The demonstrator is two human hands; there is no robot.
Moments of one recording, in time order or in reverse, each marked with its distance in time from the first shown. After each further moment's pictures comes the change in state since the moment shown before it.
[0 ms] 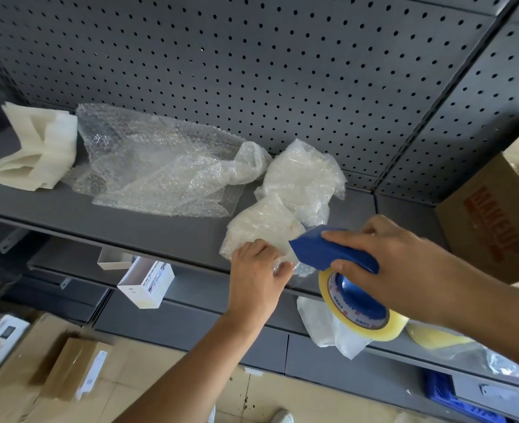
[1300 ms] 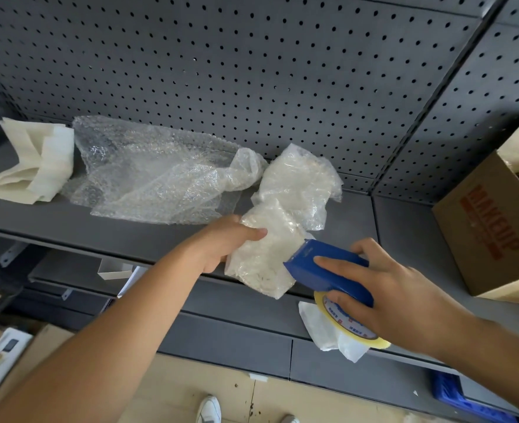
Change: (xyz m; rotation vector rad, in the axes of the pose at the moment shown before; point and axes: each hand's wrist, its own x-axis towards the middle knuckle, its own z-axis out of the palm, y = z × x) left_hand 0.100 -0.018 -0.069 -0.564 -0.728 -0.805; right_hand -0.016 0.015 0.044 0.070 0.129 -0.139
